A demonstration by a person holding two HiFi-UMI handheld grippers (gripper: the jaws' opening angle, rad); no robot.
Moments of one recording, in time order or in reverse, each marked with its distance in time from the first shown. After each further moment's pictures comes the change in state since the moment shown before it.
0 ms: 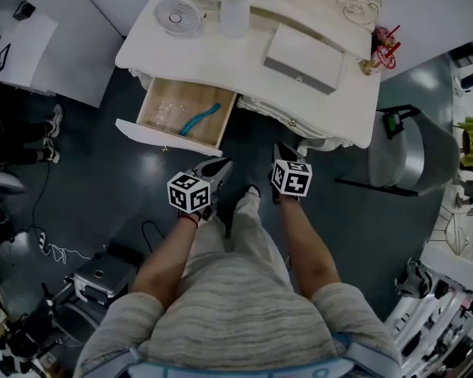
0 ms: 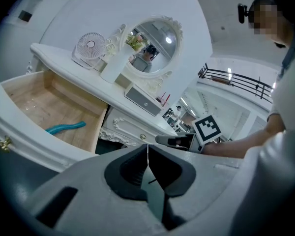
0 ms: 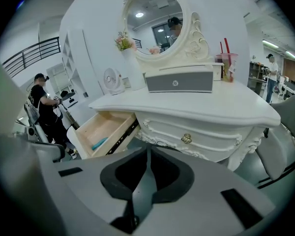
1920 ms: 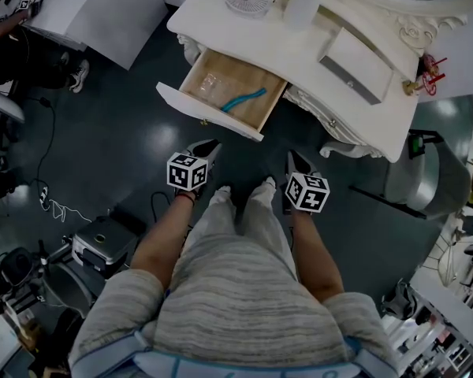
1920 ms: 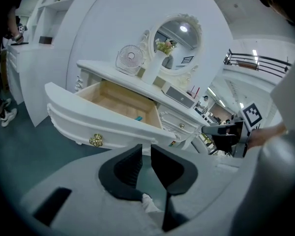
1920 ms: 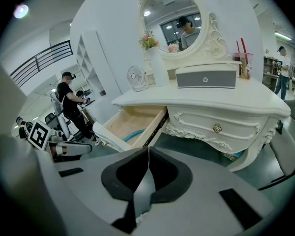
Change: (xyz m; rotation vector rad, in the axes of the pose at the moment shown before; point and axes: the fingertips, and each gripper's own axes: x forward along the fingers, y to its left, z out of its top) left arm -0.123 0.117 -0.029 -0.008 0.065 0.343; right arm -0.031 0.106 -0.027 -0.034 0.019 0.154
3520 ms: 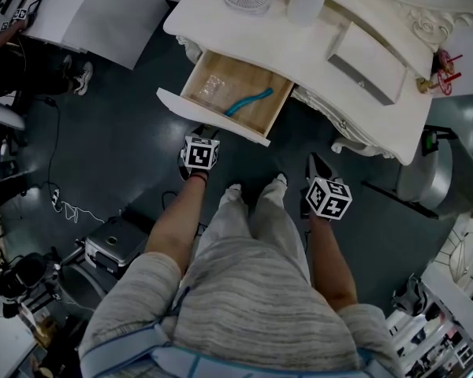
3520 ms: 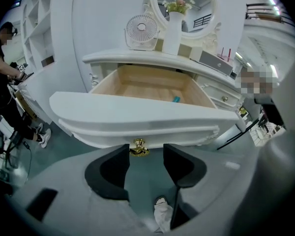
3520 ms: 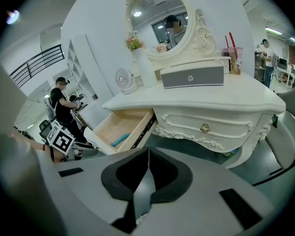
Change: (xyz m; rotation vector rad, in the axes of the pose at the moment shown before) left arm 0.048 0.102 -0.001 0.149 0.252 0.377; right arm 0.001 -0.044 0.011 0.077 0.000 -0.040
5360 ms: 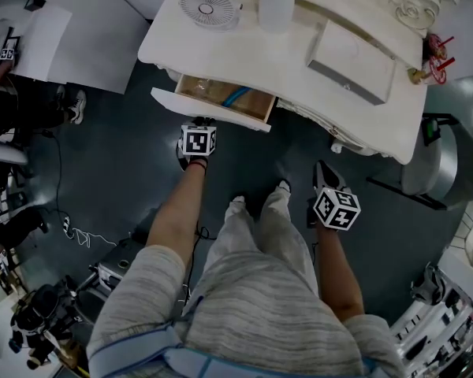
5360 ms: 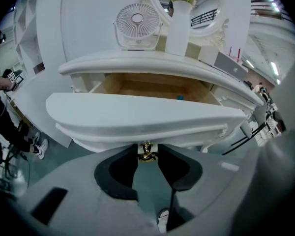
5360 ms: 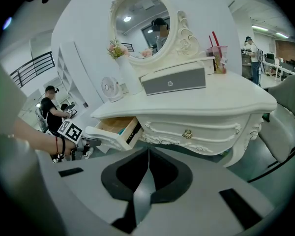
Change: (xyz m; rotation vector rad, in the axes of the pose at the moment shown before) left arm 0.067 0.004 0.099 0.035 -0.003 0.005; right arm -0.001 -0.056 0.020 0.091 -0.046 -0.061
